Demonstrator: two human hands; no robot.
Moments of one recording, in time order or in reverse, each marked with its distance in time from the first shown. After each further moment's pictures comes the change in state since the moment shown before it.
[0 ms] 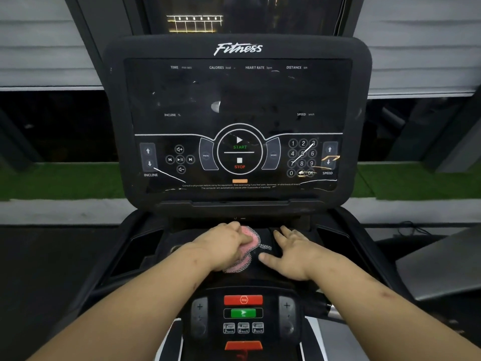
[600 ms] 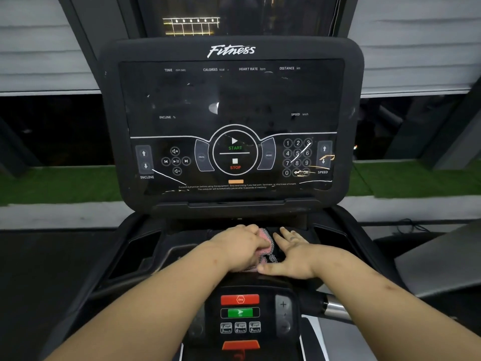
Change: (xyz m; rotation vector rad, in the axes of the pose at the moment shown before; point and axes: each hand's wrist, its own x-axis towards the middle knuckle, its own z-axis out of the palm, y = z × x) left_hand 0.012 0.034 -0.009 0.073 -0.033 0.131; right_hand -0.004 0.014 -0.004 0.016 -0.142 -0.047
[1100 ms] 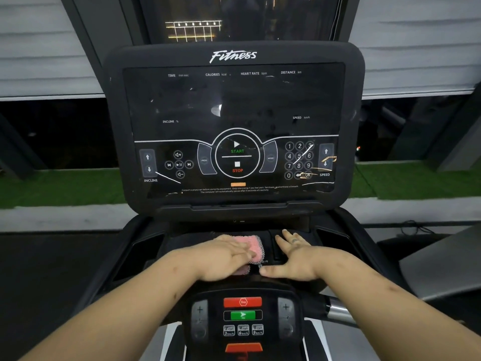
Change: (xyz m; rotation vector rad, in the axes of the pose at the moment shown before) left_hand -0.042 -0.024 0.000 -0.241 -0.136 -0.017; right_hand 0.002 -0.001 -0.001 0.000 -0.016 0.012
